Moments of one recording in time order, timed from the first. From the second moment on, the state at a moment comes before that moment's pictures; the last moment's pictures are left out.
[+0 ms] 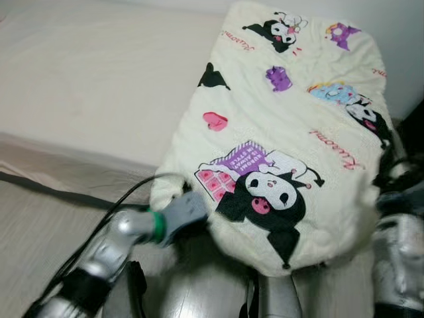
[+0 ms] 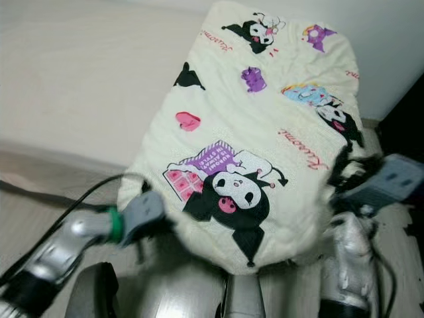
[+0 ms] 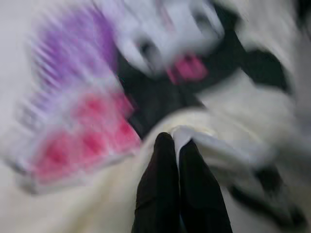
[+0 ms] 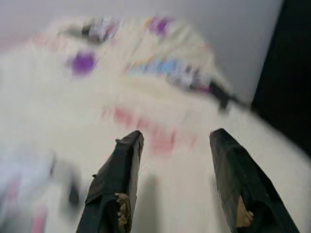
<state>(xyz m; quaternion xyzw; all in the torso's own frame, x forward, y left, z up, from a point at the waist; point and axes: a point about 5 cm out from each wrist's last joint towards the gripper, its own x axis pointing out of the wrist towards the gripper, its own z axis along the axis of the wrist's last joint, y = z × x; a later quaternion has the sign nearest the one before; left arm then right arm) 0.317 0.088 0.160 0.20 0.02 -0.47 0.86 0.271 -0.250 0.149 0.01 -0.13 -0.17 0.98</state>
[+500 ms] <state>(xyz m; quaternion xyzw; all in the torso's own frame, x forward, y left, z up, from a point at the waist) 0.320 0.097 0.162 0.16 0.03 -0.41 0.90 0.174 -0.260 0.045 -0.04 0.07 -0.30 0.95</state>
